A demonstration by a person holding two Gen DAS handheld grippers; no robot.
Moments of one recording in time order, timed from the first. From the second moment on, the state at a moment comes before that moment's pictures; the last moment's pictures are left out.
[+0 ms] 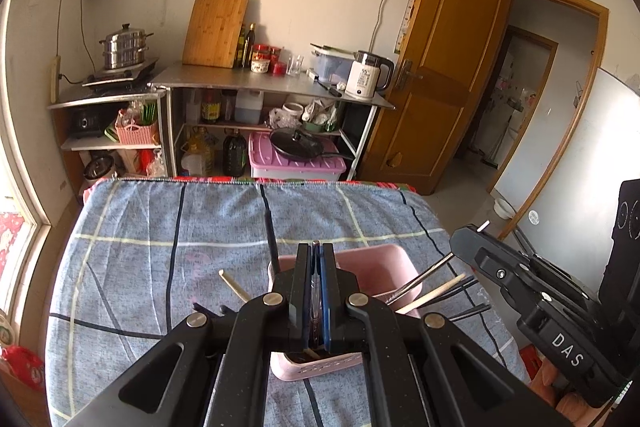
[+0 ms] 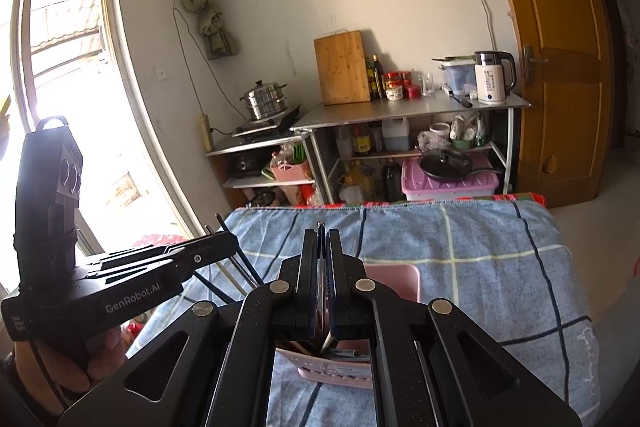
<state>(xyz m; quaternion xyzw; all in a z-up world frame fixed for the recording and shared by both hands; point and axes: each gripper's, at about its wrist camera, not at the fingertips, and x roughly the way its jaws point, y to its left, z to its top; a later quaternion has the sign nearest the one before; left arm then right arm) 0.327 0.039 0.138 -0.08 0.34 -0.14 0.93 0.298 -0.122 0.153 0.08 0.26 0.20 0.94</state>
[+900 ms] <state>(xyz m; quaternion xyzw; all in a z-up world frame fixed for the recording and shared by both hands) 0.300 0.045 0.136 -0.08 0.32 -0.14 0.93 0.286 -0.125 0.147 0.06 0.29 0.20 0.93</state>
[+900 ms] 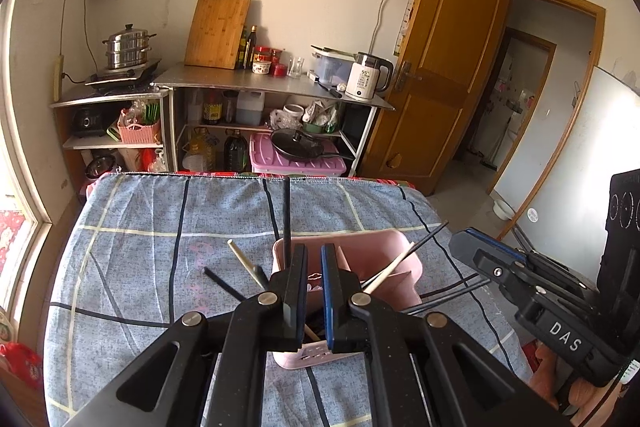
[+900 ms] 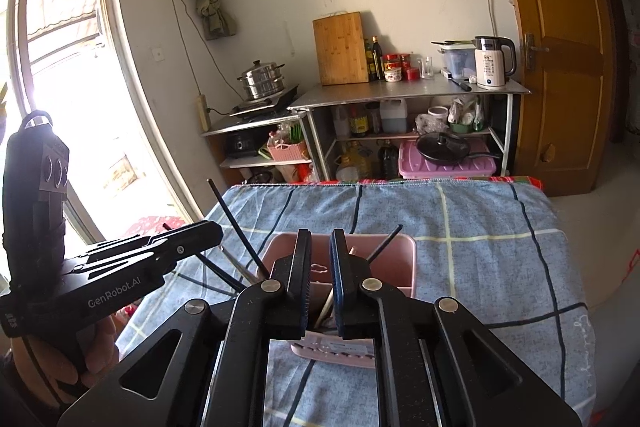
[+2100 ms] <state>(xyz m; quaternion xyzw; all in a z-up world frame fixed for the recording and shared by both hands) 0.105 0.018 0.077 -0.06 0.29 -0.11 0.95 0.117 -0.153 0.092 0.04 0.28 0.18 0.94</state>
